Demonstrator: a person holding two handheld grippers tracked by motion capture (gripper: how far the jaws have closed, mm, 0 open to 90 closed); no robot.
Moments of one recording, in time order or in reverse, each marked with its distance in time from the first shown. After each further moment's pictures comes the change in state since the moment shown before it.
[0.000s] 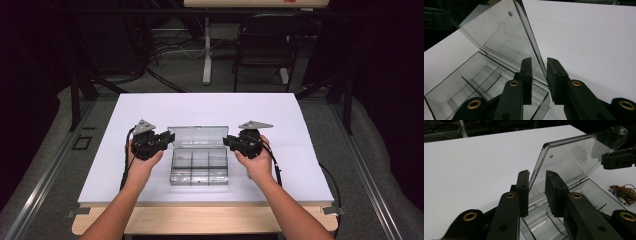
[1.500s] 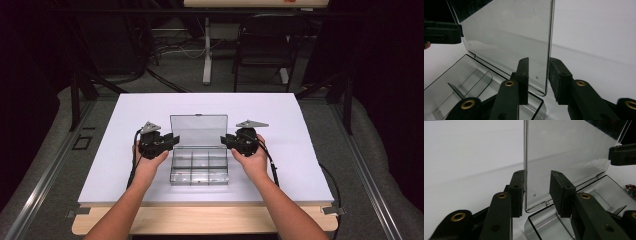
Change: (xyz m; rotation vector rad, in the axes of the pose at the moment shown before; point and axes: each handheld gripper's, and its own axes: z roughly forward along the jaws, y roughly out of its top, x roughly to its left) left arm 0.013 -0.017 0.034 0.043 0.001 -0.060; right arm -0.008 -0.004 0.023 0.004 -0.018 0.033
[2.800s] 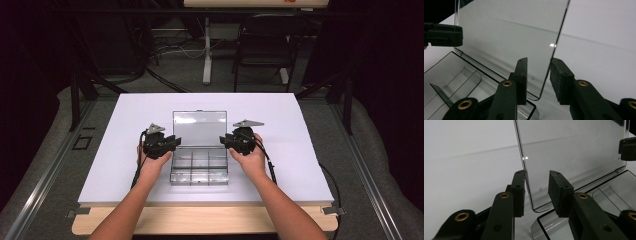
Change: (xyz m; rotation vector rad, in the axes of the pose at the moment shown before) left arm 0.005 -0.008 0.021 0.045 0.028 -0.024; right arm -0.003 -0.001 0.015 0.030 -0.041 -0.016
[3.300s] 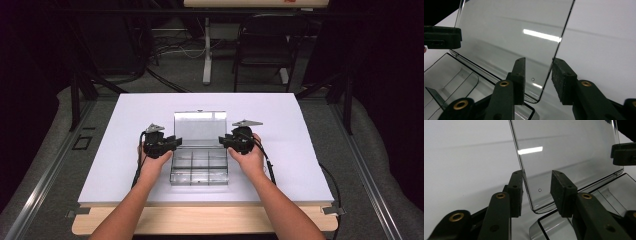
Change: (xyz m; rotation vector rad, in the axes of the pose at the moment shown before) left arm 0.004 -0.002 0.006 0.001 -0.027 -0.051; right arm -0.003 -0.002 0.009 0.014 0.000 0.036
